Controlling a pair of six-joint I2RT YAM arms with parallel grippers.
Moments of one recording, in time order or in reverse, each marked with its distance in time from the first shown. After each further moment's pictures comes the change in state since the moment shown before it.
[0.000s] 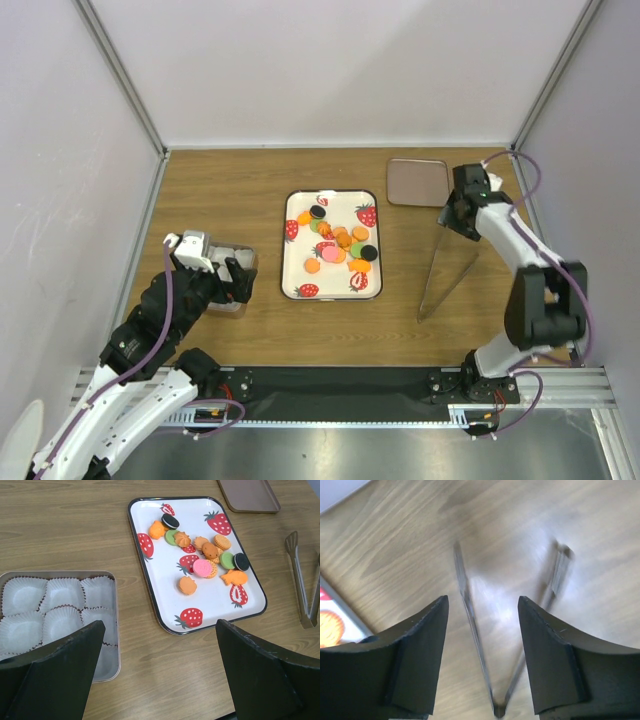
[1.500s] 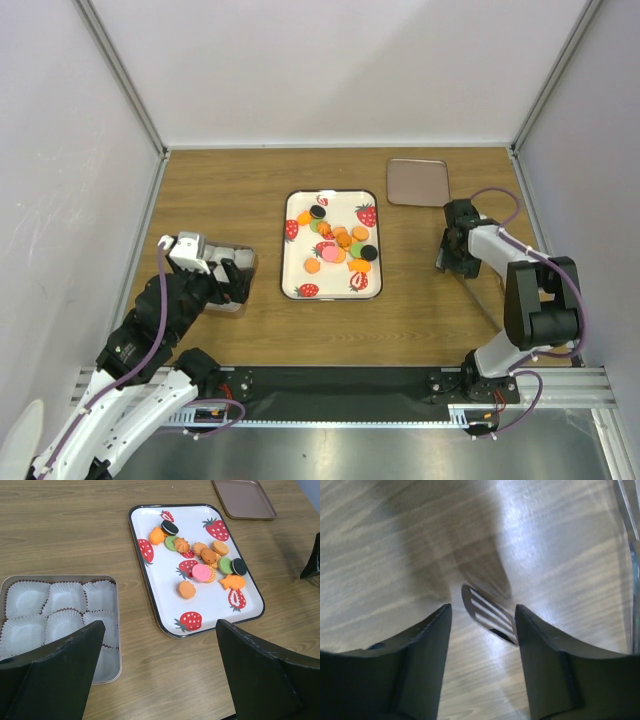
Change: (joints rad) left arm 0.009 -0.028 0.005 0.000 0.003 0.007; right arm 0.012 -0.046 -0.288 0.007 -0.036 -0.113
